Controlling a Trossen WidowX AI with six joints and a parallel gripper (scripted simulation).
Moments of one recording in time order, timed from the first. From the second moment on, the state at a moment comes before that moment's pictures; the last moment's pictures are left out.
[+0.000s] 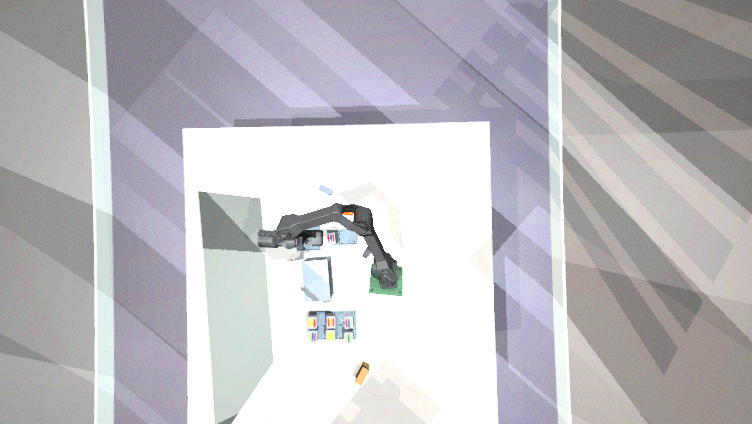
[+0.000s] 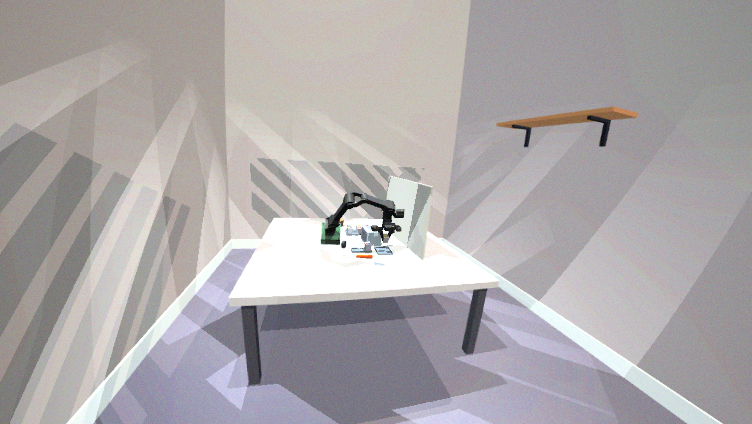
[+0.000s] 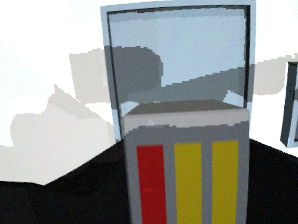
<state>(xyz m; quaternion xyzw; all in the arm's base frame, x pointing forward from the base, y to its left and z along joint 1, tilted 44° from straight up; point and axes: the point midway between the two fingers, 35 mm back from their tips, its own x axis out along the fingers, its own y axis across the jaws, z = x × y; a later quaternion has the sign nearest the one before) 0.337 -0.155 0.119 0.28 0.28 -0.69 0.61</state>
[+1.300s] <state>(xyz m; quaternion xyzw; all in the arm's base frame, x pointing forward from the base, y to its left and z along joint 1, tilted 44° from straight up) 0.331 -0.179 0.096 0.28 0.28 -0.69 0.61</state>
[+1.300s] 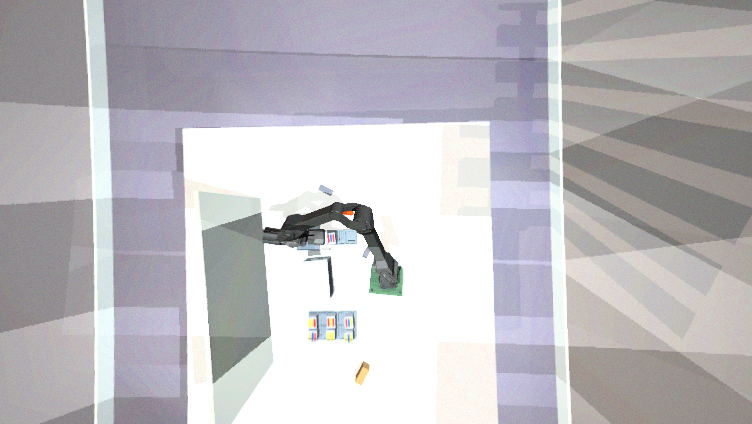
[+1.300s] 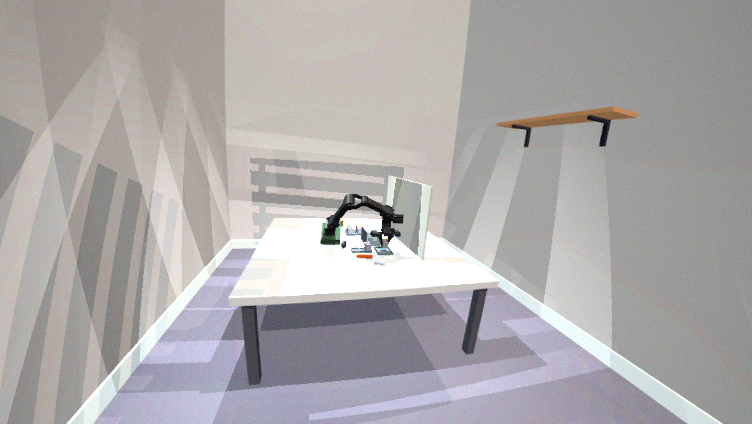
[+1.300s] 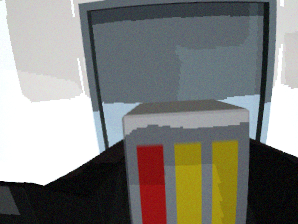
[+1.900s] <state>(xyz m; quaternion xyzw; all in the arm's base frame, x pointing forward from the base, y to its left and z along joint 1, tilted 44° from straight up) 0.327 -0.187 0.088 0.28 0.28 -0.69 0.61</state>
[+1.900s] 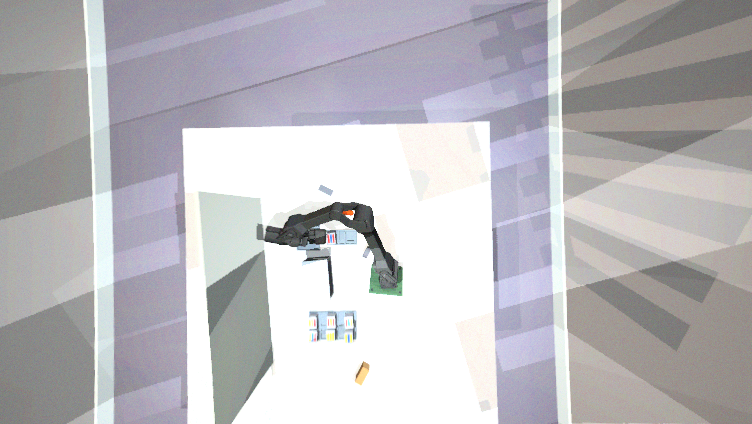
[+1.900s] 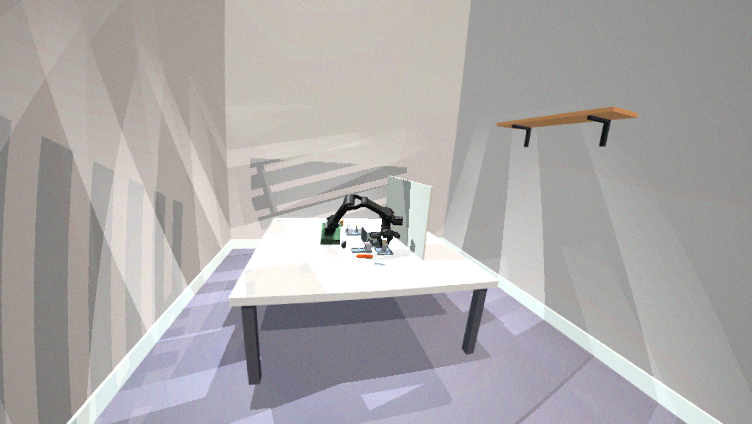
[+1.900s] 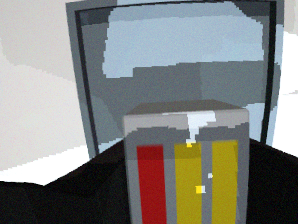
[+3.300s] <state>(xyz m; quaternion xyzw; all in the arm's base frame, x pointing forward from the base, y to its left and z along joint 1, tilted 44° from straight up) 0.341 -0.114 0.160 0.27 0.28 -0.69 0.62</state>
